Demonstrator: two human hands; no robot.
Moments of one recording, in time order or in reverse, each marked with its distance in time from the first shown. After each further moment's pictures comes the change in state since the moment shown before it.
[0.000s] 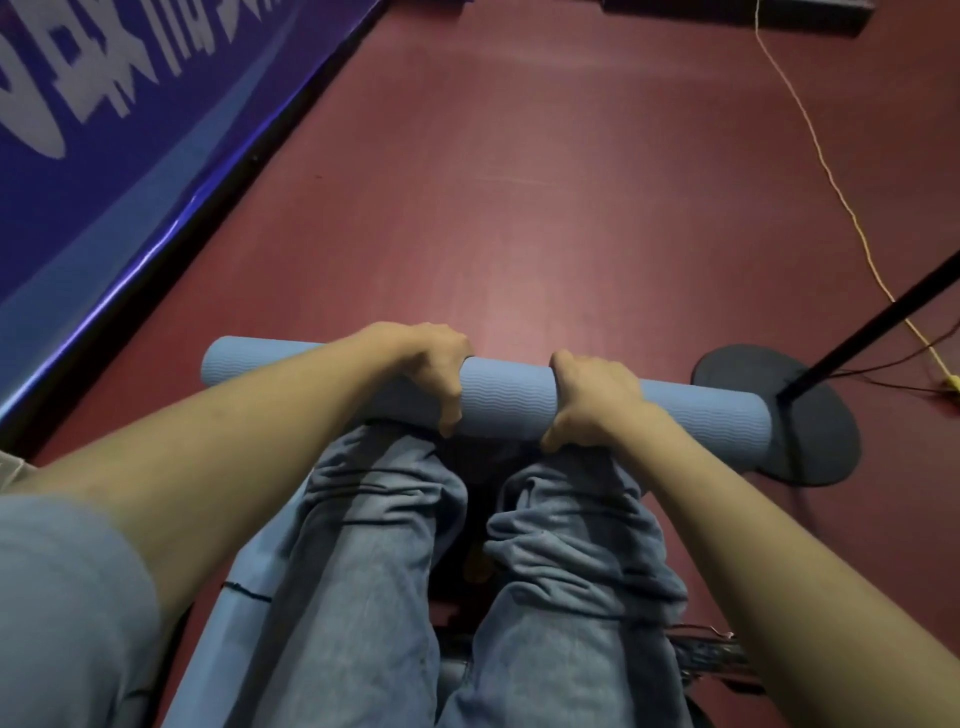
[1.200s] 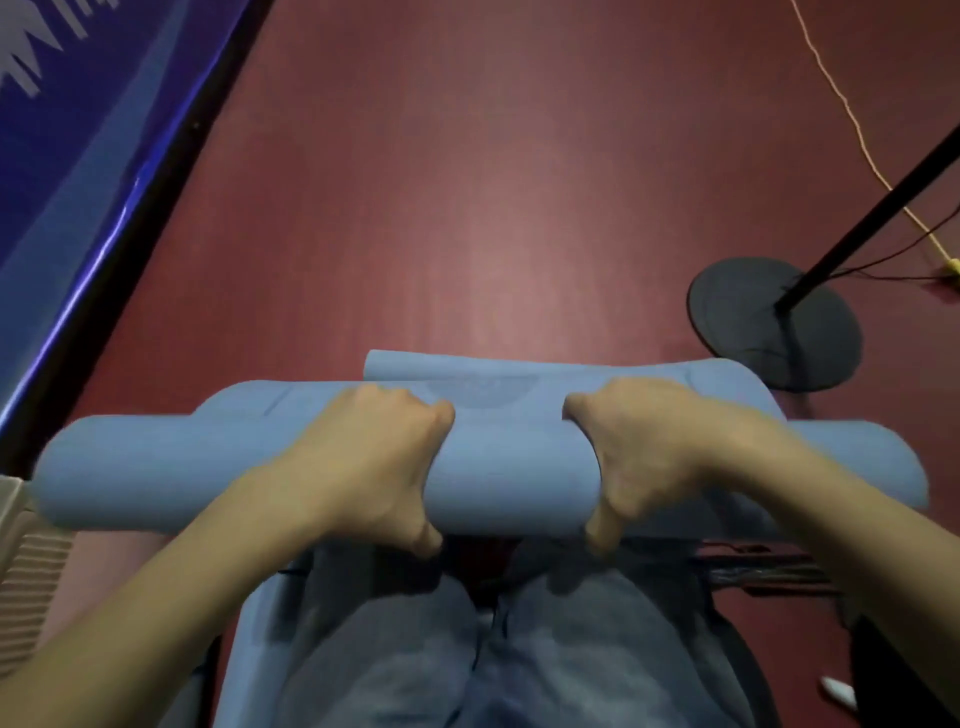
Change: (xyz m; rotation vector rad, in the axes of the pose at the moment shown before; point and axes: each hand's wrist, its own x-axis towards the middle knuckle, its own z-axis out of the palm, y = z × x) left_hand -0.152 0.039 0.048 0.269 0.155 0.134; right_hand -0.125 -0.015 -0.040 0.042 -0.393 -0.153
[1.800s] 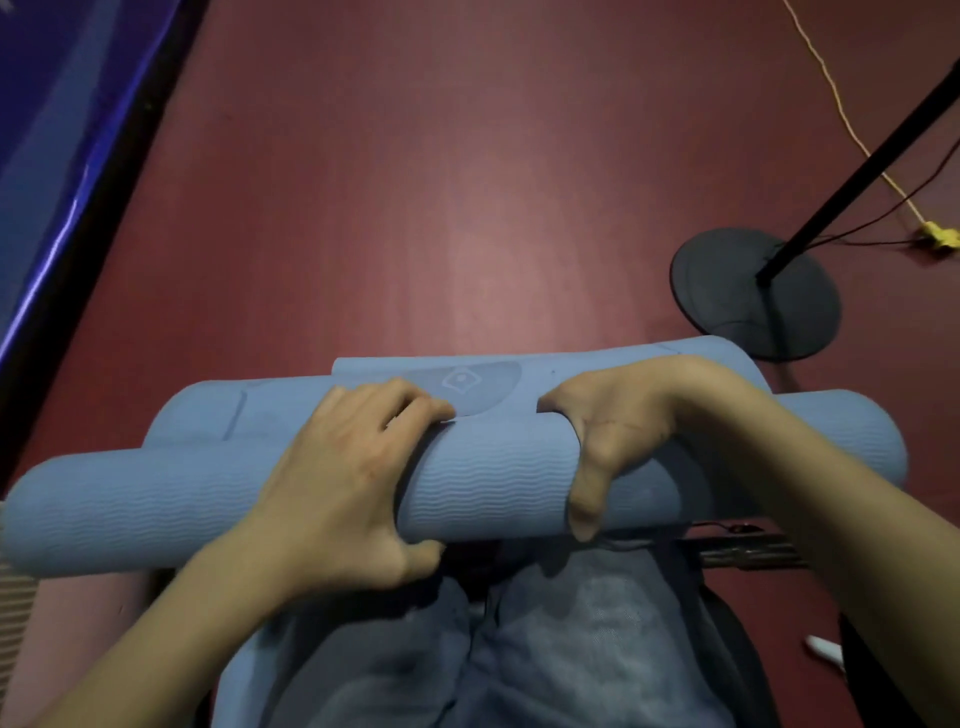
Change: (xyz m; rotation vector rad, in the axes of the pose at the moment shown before) left_hand -0.010 0.001 0.042 -0.323 0.463 0.096; right_hand 0.031 0.020 -0.003 0.377 -0.305 -0.085
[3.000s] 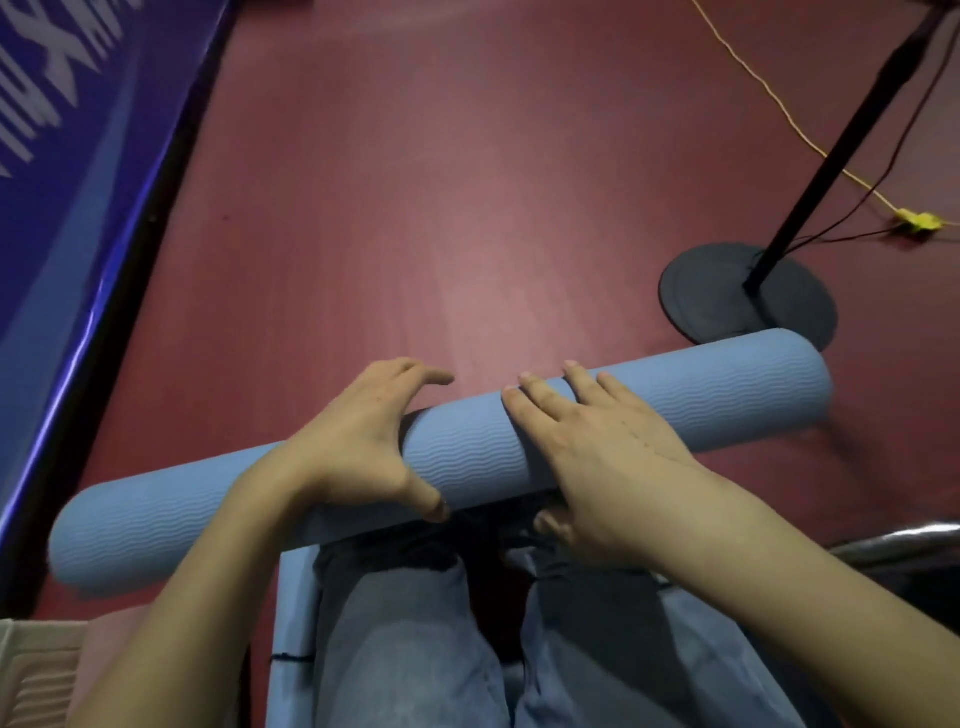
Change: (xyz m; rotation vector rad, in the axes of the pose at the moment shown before) left_hand 0.084 -0.048 -0.021 -0.243 -0.323 -0.104; right_hand -0.017 -0.034 0.042 -0.413 0.703 0.062
